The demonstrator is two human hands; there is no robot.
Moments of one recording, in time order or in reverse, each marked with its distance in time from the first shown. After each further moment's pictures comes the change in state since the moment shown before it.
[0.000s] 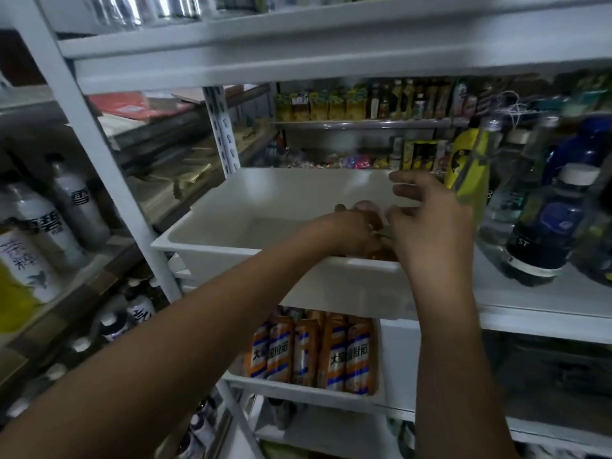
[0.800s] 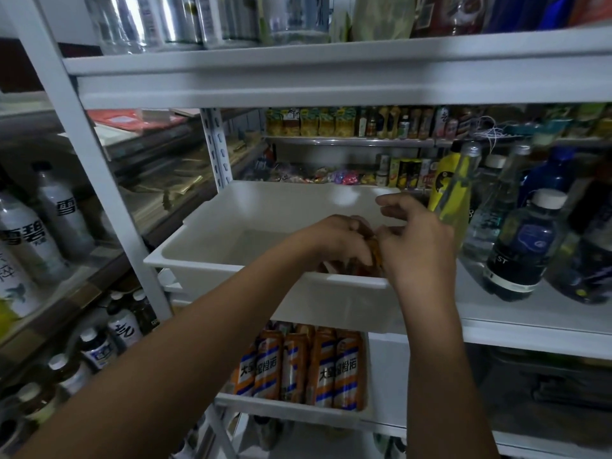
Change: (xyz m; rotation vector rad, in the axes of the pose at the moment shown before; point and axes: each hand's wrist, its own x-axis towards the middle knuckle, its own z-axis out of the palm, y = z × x) left_hand -0.037 0.011 -0.020 -0.717 0.019 -0.118; right_hand 0.003 0.002 0.000 -0.092 -0.018 -0.022
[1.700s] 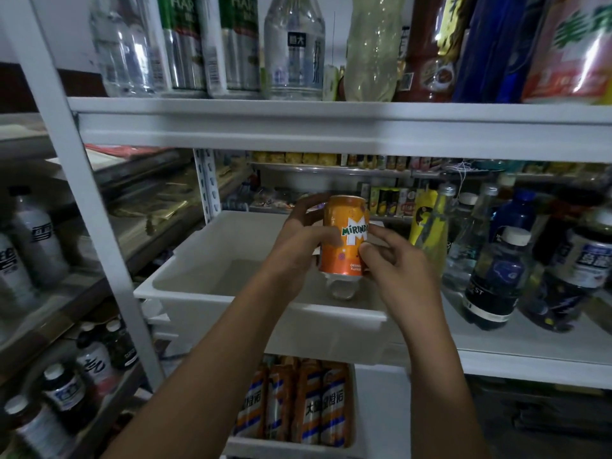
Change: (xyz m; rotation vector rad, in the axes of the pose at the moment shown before) left_hand 0.002 -0.015 -0.019 -0.839 0.321 0.370; right_hand 0.005 0.003 -0.002 0.356 -0.130 0.040
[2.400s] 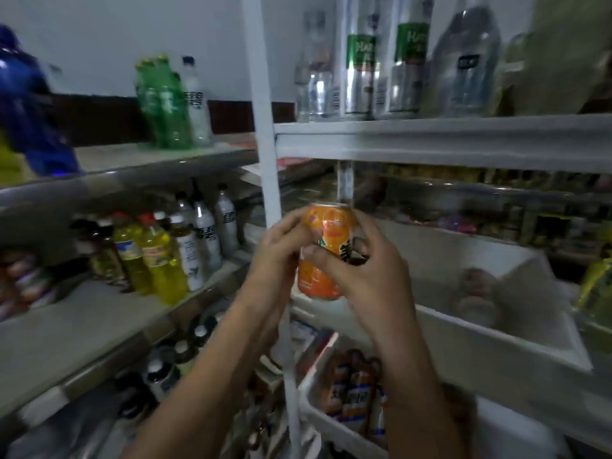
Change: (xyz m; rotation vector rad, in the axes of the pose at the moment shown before) left_hand -0.134 0.061 -0.128 -0.016 0.326 0.266; right_hand -0.072 -0.087 0.130 0.297 -0.458 -0.214
